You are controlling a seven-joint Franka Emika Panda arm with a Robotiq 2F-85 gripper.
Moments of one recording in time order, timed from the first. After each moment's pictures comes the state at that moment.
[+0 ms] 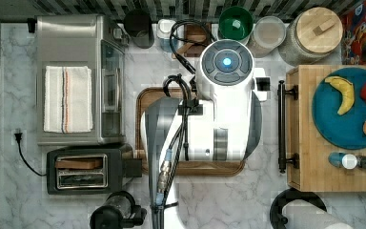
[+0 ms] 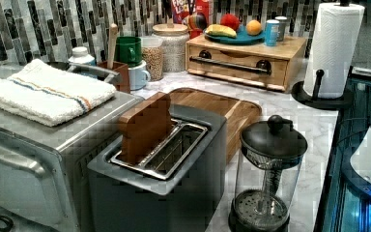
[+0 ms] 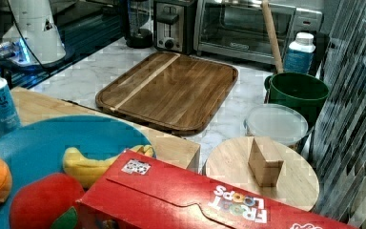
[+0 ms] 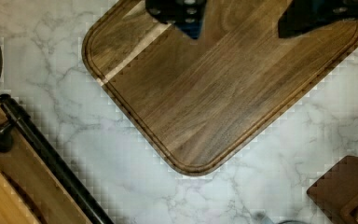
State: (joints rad) arm -0.04 0.05 0.01 -1.85 -0.06 0.26 -0.07
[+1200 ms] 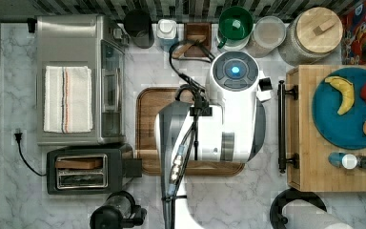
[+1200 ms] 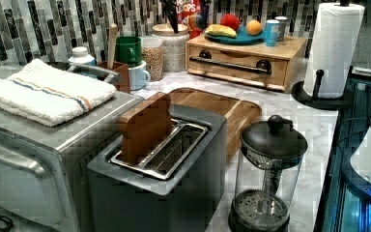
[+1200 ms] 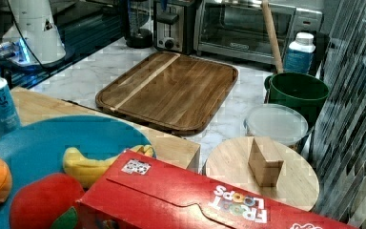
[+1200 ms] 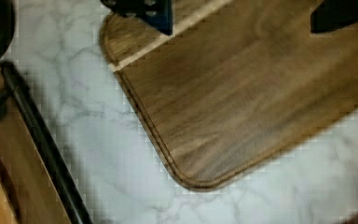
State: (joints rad) arm -0.06 0.05 -0.01 -1.96 -0.06 0.31 -0.36
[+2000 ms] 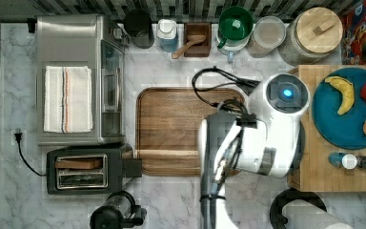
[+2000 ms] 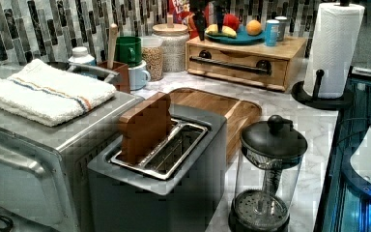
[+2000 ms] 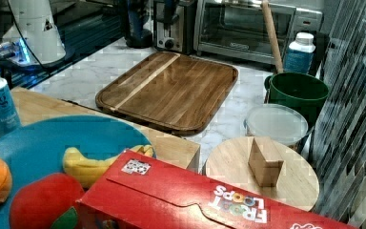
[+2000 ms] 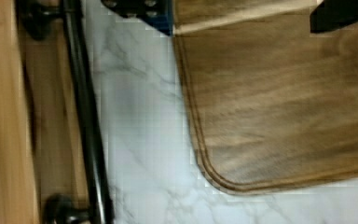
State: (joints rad) arm -0.20 0.03 -0.05 -2.08 -0.06 0.43 -0.82
